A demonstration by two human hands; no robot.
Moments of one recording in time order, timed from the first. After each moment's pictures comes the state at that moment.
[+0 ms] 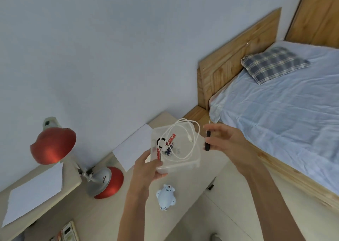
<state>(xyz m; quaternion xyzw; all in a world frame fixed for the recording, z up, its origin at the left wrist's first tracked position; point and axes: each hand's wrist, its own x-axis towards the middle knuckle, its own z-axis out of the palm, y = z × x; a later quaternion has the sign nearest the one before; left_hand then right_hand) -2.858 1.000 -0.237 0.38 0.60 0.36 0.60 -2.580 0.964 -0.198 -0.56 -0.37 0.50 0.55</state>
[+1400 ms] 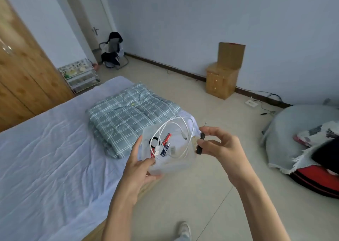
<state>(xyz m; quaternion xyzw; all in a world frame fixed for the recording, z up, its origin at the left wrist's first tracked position) -2.091 0.456 -0.193 0.71 0.07 -0.16 0.68 -2.144 0.198 -0.164 -0.66 0.14 -0.08 0.74</state>
